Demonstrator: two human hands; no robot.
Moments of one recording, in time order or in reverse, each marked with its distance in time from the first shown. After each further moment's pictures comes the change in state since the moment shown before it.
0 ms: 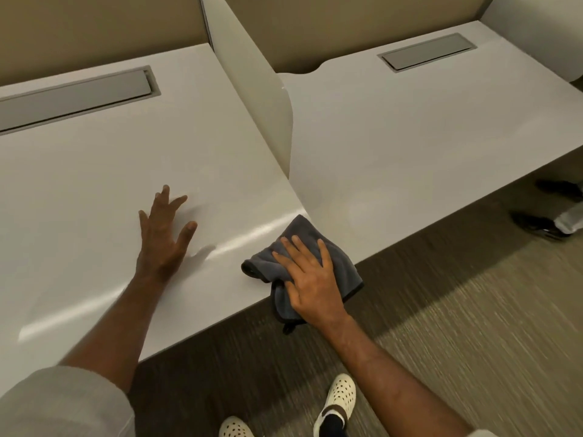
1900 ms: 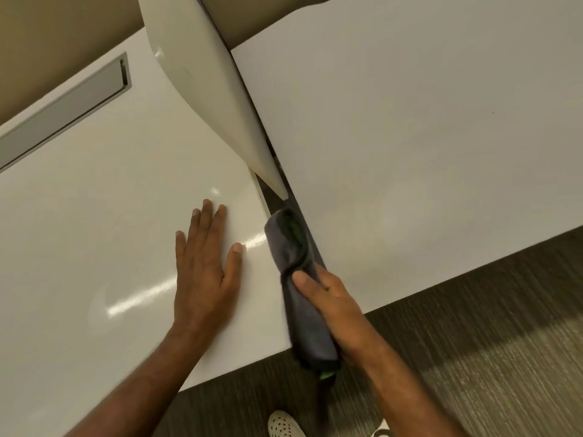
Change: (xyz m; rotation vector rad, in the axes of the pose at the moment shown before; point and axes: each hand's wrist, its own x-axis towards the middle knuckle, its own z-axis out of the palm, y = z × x) left_hand 0.022 0.145 0.130 0.397 -0.074 -0.164; right_hand 0.045 0.127 -0.002 1.542 -0.524 0.523
